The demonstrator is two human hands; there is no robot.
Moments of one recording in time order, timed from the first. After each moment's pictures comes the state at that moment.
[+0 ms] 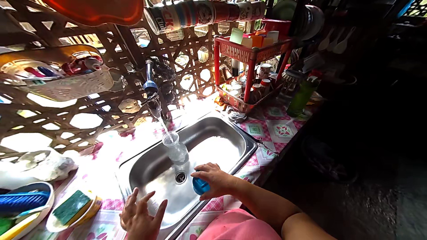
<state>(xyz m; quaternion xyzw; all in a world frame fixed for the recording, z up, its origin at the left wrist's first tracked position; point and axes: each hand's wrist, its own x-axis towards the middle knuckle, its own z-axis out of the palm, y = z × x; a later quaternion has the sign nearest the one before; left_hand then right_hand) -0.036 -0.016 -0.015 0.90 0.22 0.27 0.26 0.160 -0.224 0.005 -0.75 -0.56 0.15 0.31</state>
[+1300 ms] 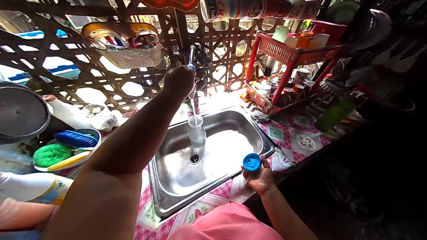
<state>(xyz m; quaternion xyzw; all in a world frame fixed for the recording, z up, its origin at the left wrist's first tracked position) 0.195 0.042 0.228 0.97 0.19 0.16 -0.07 0.160 -0.297 -0.003 -0.37 0.24 0.31 0.84</state>
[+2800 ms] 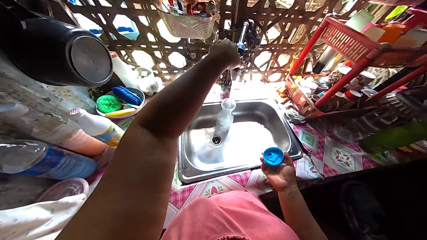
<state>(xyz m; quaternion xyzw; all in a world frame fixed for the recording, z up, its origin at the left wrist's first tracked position) 0.194 0.070 0.246 0.96 0.25 0.06 0.09 0.165 -0.279 -0.001 -0.38 0.20 0.35 0.83</state>
